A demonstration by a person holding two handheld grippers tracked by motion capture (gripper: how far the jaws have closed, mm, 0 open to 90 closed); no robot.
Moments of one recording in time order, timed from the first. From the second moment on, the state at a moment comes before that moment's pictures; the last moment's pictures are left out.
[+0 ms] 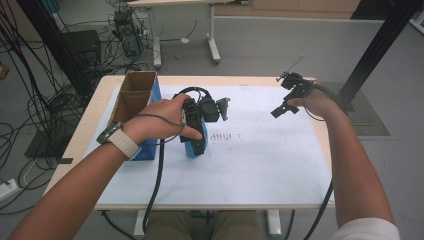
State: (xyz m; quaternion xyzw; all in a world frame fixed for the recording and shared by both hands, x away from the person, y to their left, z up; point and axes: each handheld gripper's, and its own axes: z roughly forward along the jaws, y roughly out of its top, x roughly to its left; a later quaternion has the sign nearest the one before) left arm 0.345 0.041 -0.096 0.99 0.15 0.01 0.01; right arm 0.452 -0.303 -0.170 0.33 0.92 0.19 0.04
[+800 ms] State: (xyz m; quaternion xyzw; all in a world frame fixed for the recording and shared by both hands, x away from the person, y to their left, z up) left arm 0.352 0.047 -0.074 0.96 0.28 0.03 0.02; right arm 0.448 -0.307 -0.168 0.33 0.92 0.20 0.05
